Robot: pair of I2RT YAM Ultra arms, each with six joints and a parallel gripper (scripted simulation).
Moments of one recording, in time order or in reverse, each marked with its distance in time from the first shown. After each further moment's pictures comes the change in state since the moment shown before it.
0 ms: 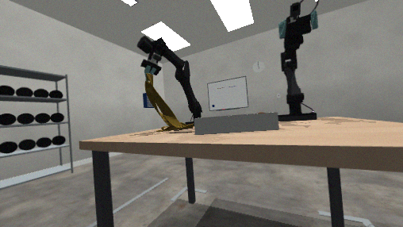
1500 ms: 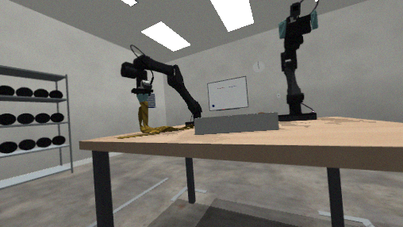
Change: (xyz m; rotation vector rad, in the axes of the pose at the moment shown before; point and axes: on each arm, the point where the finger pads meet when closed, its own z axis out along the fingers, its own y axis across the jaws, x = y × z) left arm 0.000 0.000 0.000 0.000 0.000 0.000; right arm 0.034 0.023 0.144 -0.325 0.125 -0.016
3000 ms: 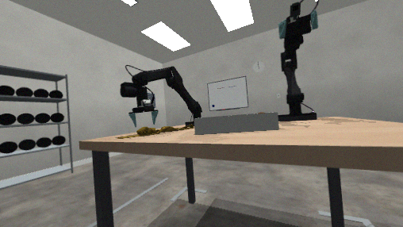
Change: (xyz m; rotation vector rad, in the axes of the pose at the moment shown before) left arm 0.000 0.000 0.000 0.000 0.000 0.000; right arm 0.003 0.008 0.095 -0.072 0.023 0.002
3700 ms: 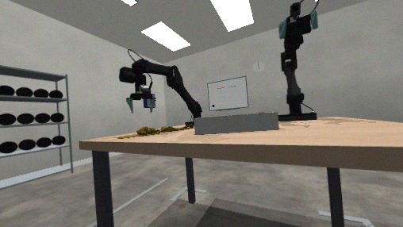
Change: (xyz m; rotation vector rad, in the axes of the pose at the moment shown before) left arm 0.000 0.000 0.000 0.000 0.000 0.000; right arm -0.003 -0.009 -0.071 0.062 -0.019 0.000
